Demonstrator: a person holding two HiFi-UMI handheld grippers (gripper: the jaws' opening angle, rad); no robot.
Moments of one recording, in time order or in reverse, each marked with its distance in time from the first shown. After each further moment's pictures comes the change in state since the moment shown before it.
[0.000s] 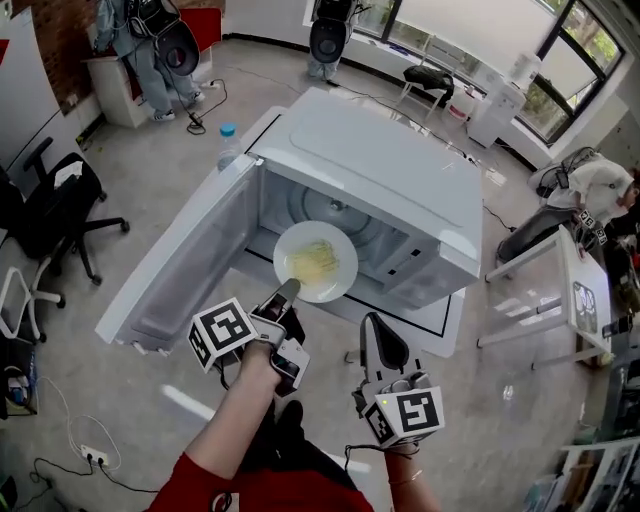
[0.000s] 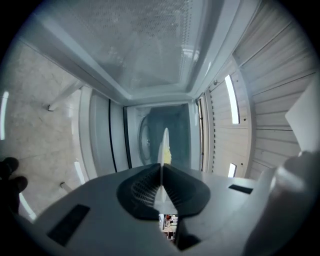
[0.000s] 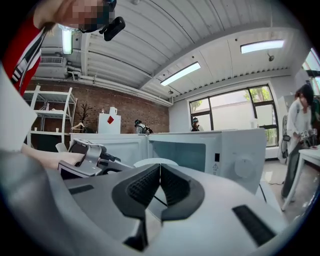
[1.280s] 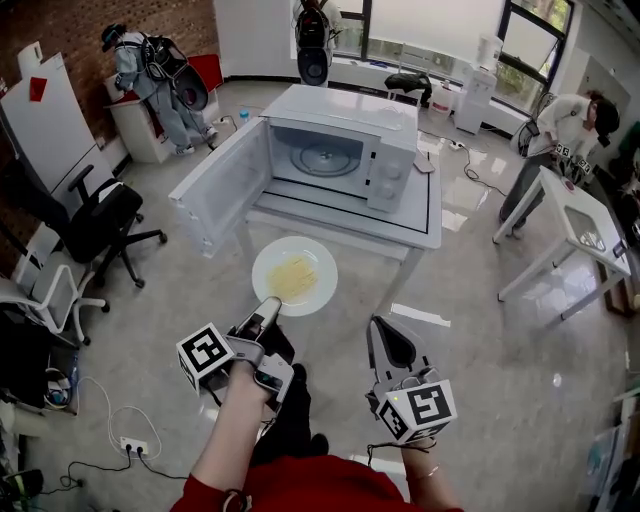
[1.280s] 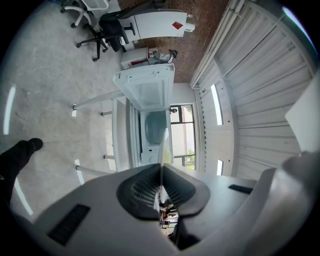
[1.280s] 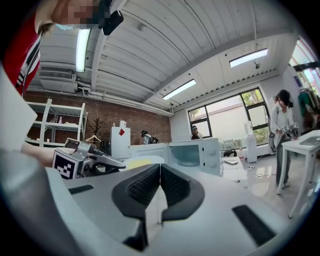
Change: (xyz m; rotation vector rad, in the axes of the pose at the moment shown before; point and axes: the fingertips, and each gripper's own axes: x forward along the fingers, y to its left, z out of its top) left arm -0.284 -0.014 -0.157 -0.022 -0.080 -0.084; right arm -0.284 0.121 -0.040 0.059 -0.101 0.026
